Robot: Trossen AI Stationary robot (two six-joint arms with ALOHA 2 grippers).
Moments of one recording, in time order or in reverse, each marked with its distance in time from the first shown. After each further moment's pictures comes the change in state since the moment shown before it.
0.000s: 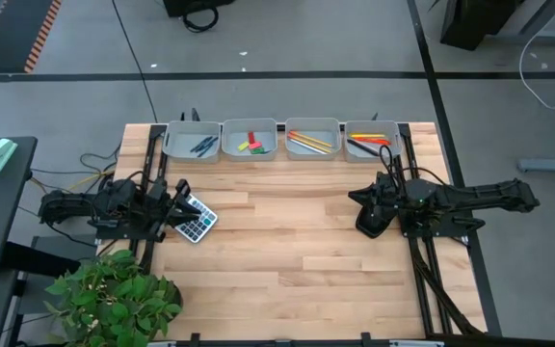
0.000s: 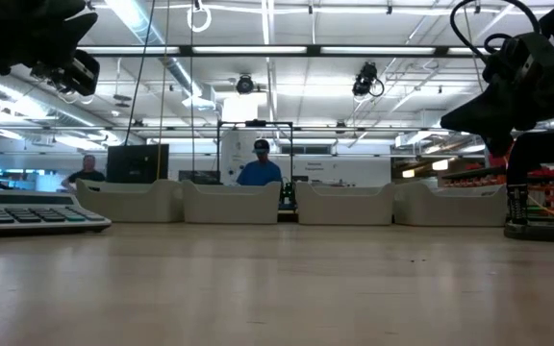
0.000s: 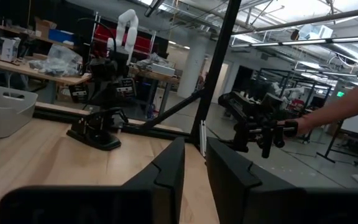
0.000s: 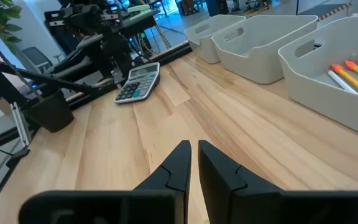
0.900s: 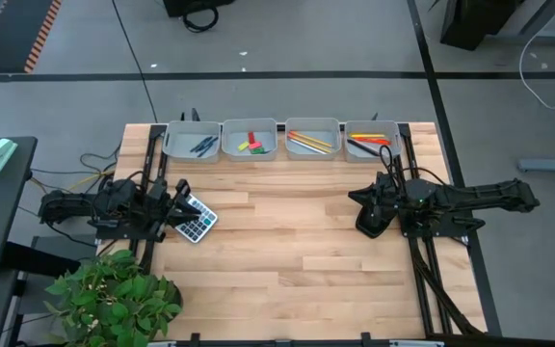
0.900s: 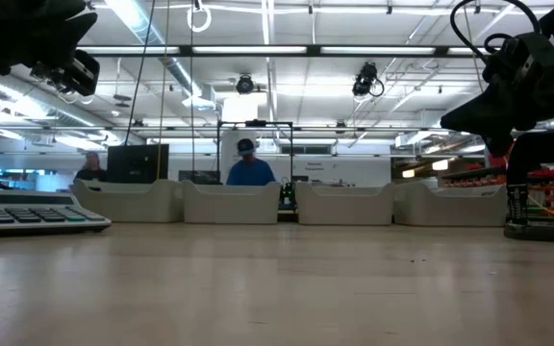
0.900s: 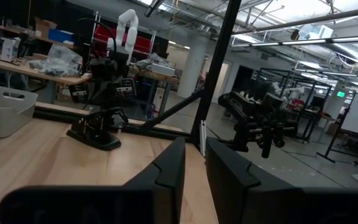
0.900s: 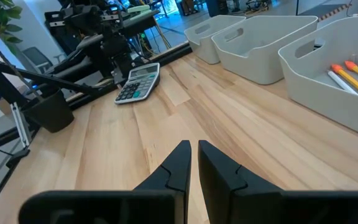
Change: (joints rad) left arm 0.000 0.000 0.000 0.000 0.000 0.001; right arm 0.000 0.000 0.000 0.001 0.000 0.000
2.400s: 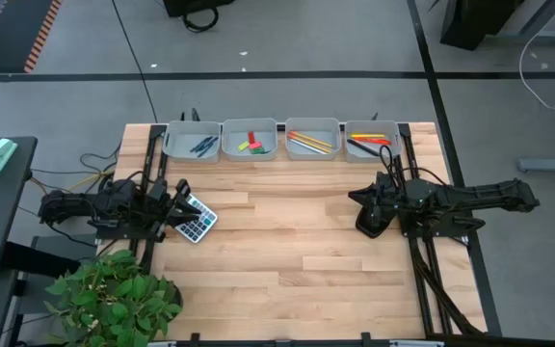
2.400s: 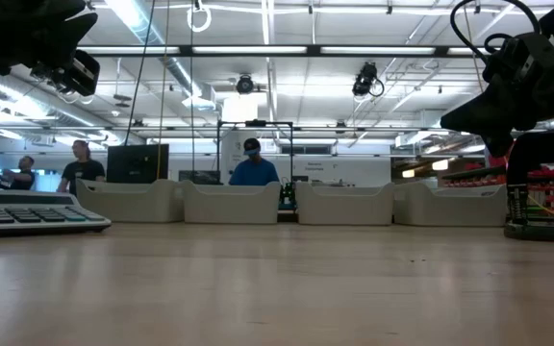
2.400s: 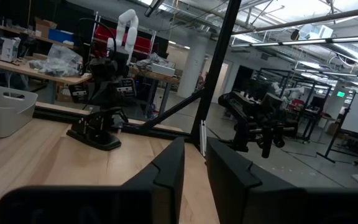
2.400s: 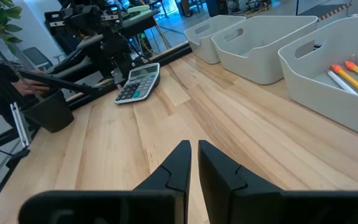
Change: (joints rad) left arm 0.000 0.000 0.000 0.000 0.000 0.000; right arm 0.000 0.000 0.000 0.000 0.000 0.000
